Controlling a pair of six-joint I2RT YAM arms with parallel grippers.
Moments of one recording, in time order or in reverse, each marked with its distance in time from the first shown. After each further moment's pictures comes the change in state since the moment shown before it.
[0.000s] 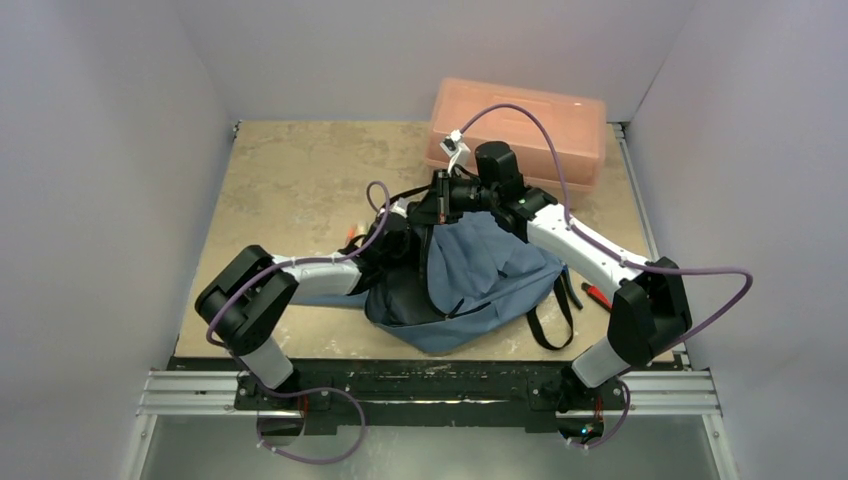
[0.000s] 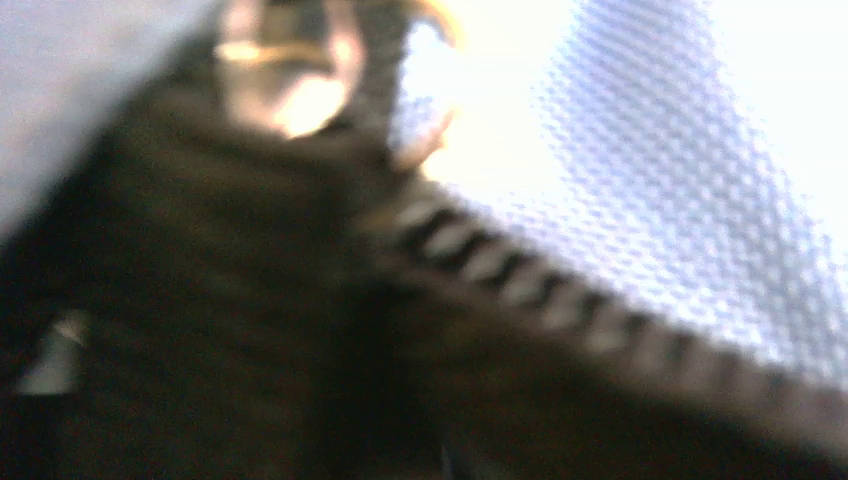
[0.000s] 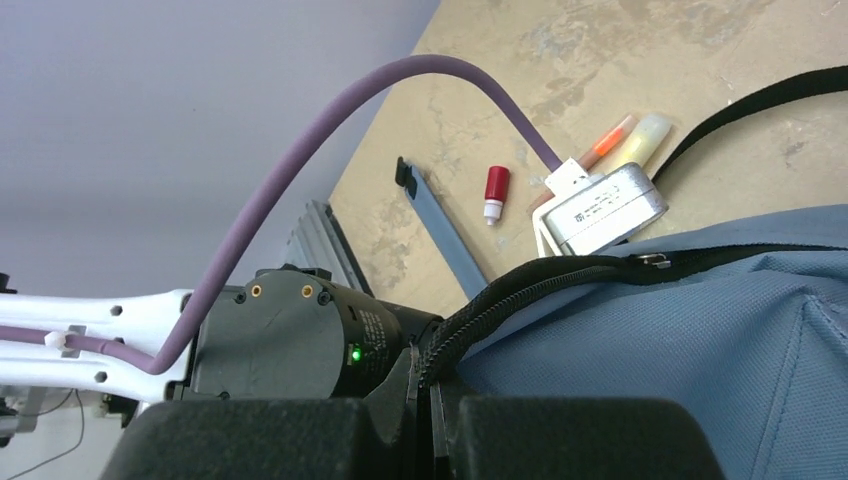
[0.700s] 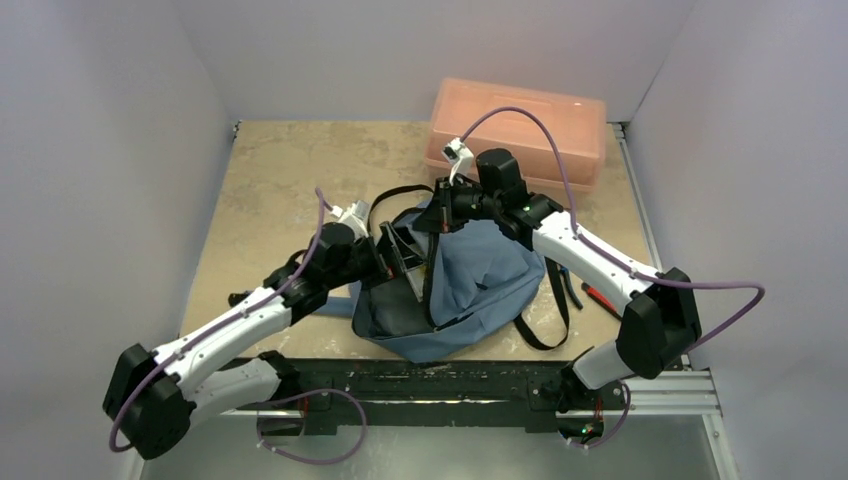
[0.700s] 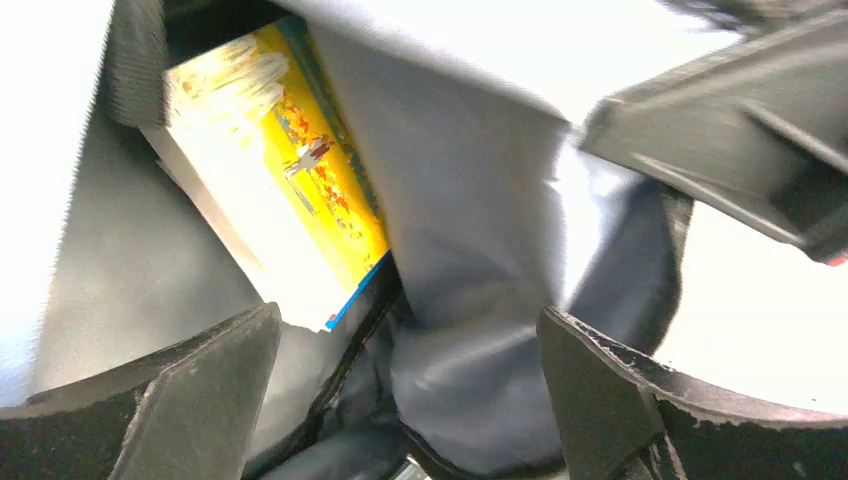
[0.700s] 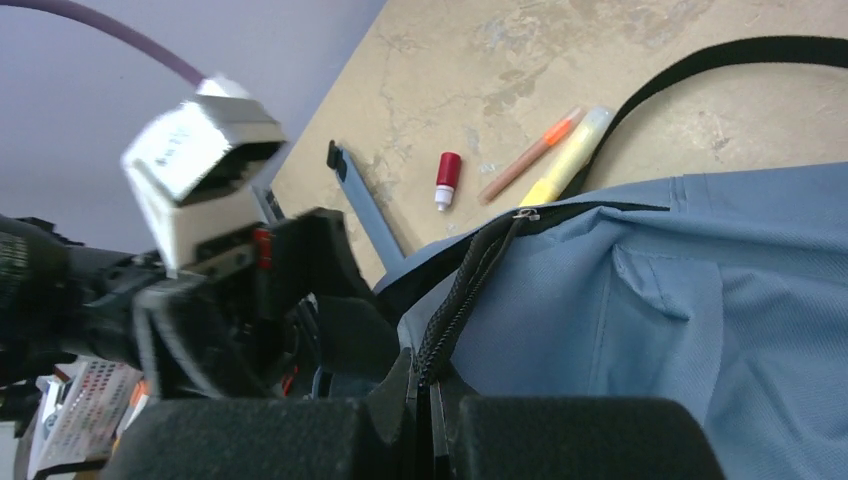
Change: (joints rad) left arm 0.046 -0.573 -0.115 -0.526 -0.042 0.315; right arm 0.012 -0.064 -0.037 -0.075 0.113 -0.137
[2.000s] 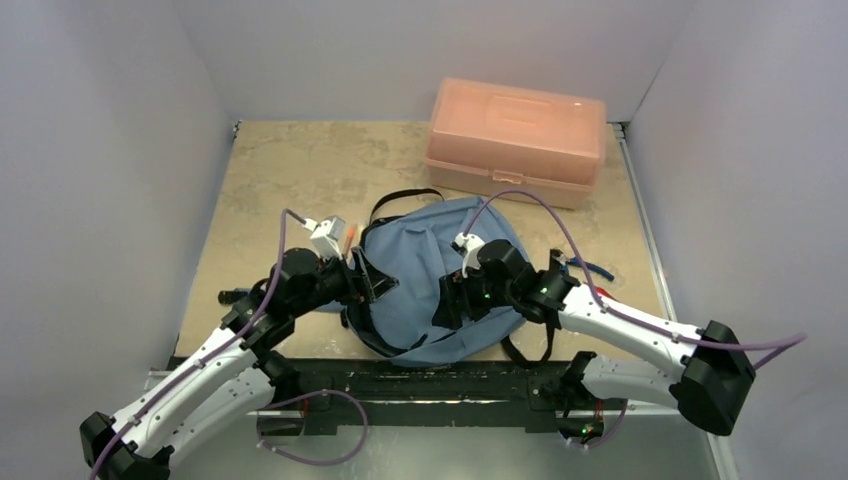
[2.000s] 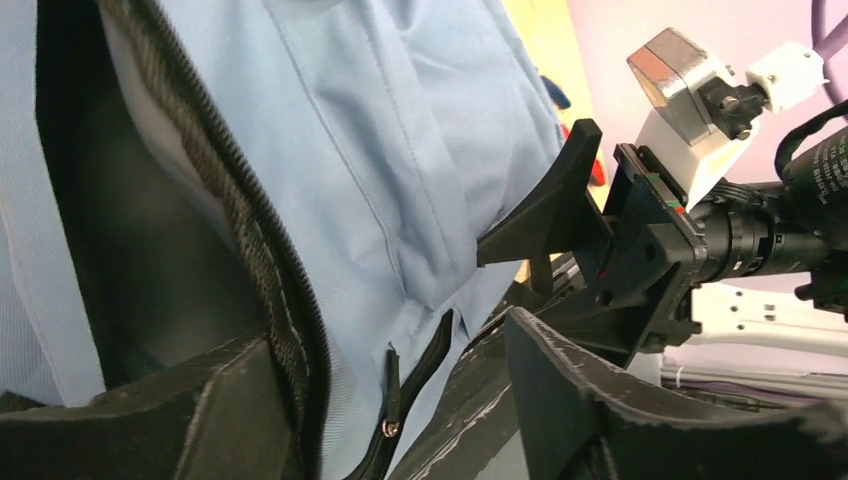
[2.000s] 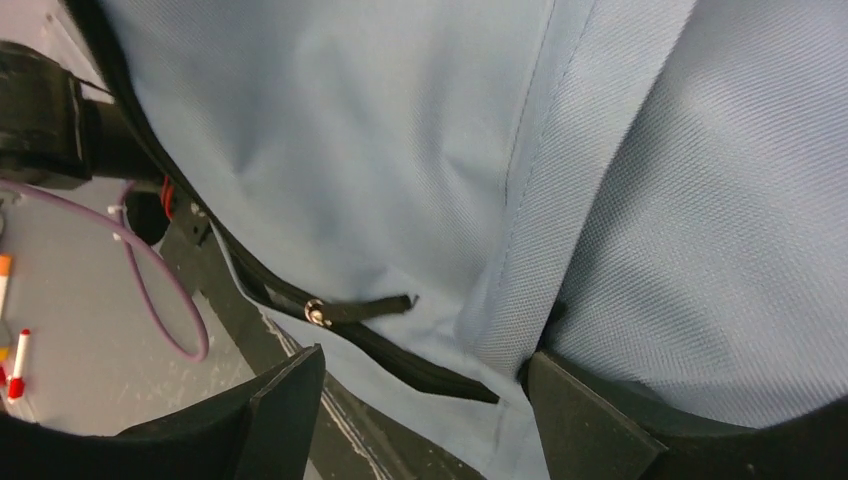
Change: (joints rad) left arm 0.011 -0.423 -0.088 -0.191 -0.026 0.255; right arm 0.268 -0.405 -0.509 -0.144 0.286 0.012
